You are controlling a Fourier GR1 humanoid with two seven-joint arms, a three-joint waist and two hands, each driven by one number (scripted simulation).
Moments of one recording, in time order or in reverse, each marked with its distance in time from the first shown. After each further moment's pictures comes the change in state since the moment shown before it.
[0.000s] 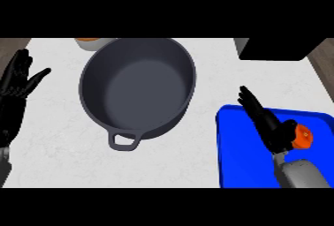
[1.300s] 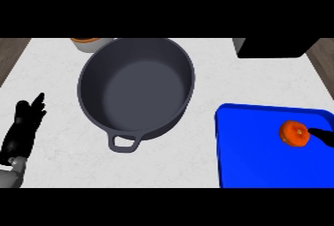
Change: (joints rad) left arm 0.071 -0.036 -0.067 0.279 -0.138 0.106 0.380; right arm 0.209 -0.405 -0.233 -0.262 0.431 -0.487 0.599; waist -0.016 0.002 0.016
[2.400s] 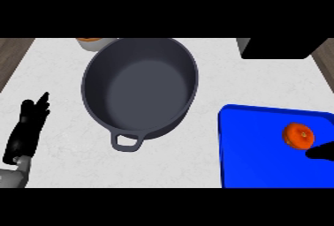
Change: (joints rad) left arm 0.004 -0.060 0.042 -0.031 -0.071 -0.041 0.039; right arm -0.112 -0.105 0.055 -0.100 -0.218 0.537 0.504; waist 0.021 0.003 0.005
